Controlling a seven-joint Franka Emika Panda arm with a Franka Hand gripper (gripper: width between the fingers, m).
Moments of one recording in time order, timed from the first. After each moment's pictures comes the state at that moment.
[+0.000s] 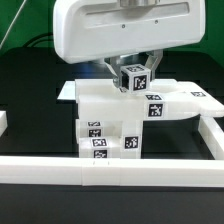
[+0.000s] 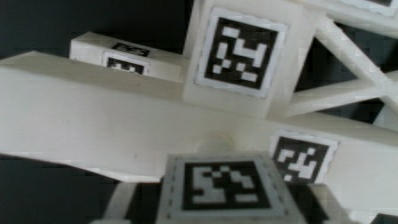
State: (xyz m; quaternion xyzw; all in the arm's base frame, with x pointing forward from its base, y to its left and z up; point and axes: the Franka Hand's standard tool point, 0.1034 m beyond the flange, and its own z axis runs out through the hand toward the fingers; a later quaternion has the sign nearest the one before) arm 0.616 0.004 0.121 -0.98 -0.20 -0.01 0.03
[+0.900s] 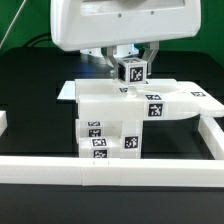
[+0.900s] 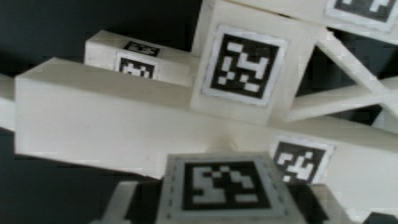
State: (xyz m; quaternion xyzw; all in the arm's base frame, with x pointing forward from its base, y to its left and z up) arm 0.607 0.001 0.125 -0.98 -0.19 -0.03 0.02
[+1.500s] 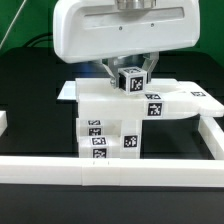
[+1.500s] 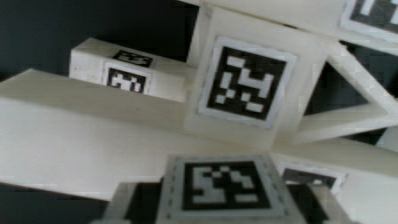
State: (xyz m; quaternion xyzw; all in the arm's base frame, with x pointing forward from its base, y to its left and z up) arm 0.605 0.002 0.113 -0.98 -0.19 -0.03 0.02
